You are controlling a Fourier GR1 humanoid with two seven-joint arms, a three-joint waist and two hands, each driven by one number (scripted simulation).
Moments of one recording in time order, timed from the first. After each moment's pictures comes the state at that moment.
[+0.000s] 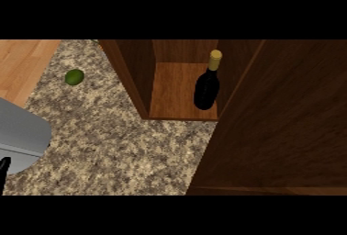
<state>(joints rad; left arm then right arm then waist) 0.59 0.77 -0.26 -2.23 0.85 0.33 -0.63 0.06 -0.04 0.54 -2.40 -0.16 0.33 0.64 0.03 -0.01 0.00</state>
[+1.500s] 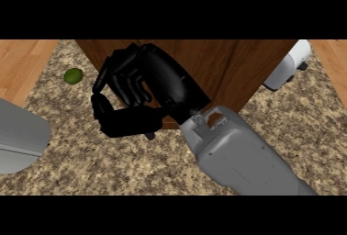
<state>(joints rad) 0.78 0.77 0.16 -2.21 1.02 -0.09 -0.49 -0.94 -0.01 0.43 -1.53 -0.02 -0.12 0.51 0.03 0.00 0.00</state>
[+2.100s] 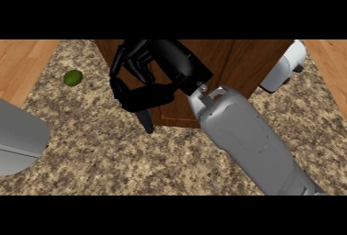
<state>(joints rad) 0.61 0.72 0.02 -2.23 0.94 0.03 -0.37 -0.98 -0.03 0.34 -1.33 -0.06 0.04 0.27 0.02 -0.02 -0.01</state>
